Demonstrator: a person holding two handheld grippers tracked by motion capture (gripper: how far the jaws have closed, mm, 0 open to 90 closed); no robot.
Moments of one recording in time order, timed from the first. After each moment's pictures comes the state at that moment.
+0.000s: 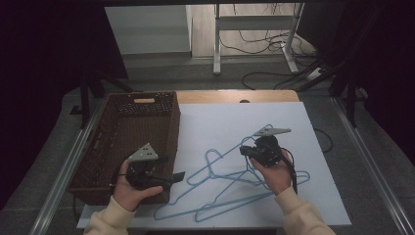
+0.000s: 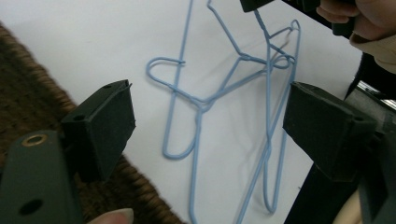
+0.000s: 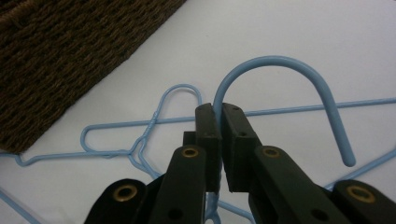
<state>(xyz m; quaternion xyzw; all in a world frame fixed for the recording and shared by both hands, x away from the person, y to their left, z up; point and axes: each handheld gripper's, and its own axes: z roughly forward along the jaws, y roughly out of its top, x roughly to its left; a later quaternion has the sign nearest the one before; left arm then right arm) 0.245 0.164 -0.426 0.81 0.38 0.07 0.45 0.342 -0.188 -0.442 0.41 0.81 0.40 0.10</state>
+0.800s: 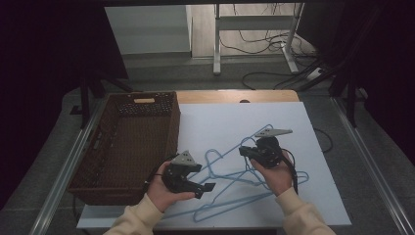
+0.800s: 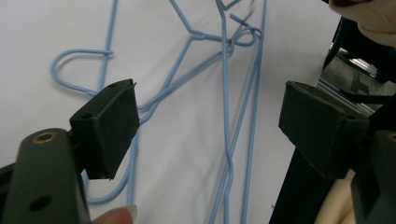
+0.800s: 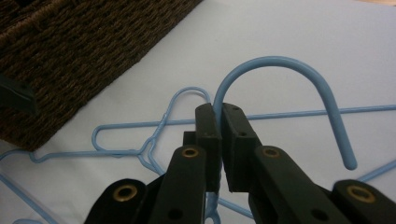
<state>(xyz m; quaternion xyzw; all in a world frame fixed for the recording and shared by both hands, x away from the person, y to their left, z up) 0.260 0.088 -0.449 0.85 0.32 0.01 0.42 0.338 -0.189 -0.440 0.40 0.81 0.42 0.09</state>
